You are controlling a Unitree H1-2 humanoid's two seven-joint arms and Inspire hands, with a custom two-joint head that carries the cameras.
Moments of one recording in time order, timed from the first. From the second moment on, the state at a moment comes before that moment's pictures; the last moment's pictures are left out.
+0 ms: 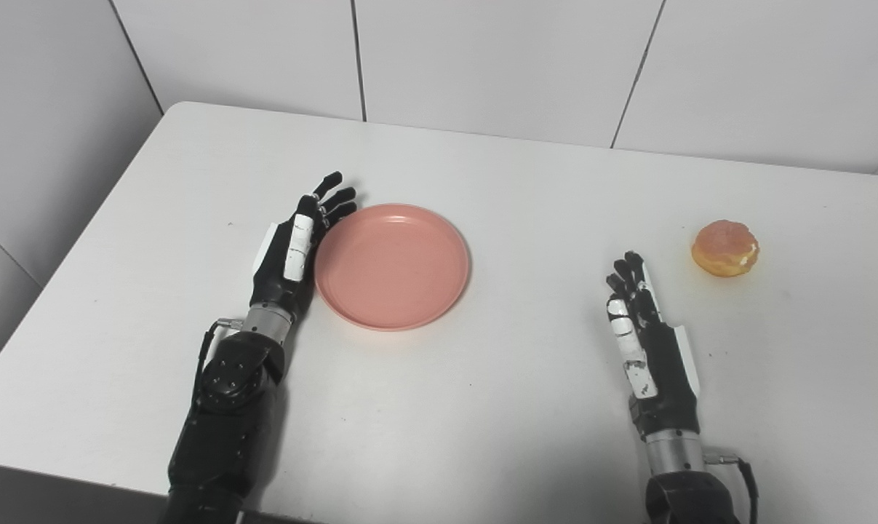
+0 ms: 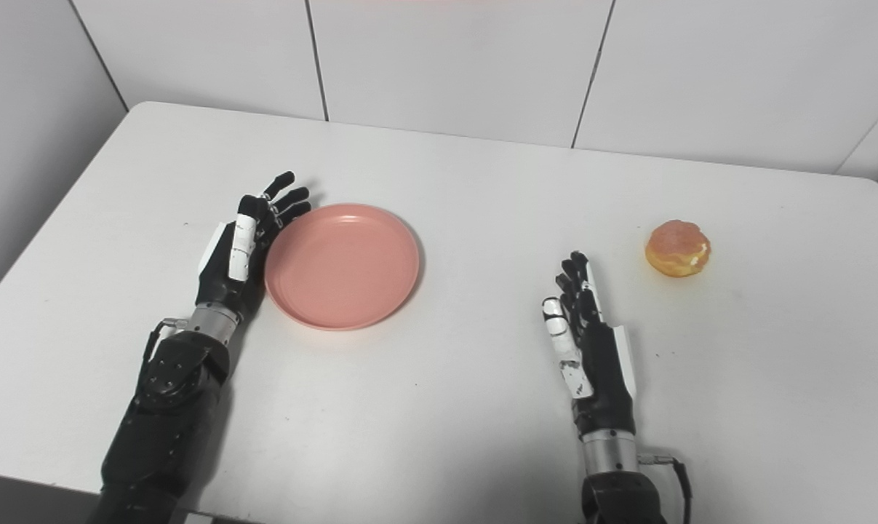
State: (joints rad) left arm -0.23 0.17 0.04 0.20 -0.19 -0.09 -0.14; right arm -0.02 0.06 0.10 -0.02 -0.09 -0.14 0.02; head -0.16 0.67
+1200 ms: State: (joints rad) left arm -0.06 0.04 -0.07 -0.02 -0.27 0.01 -0.22; right arm -0.04 0.09 0.11 0.01 -0.17 -0.11 -0.04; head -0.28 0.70
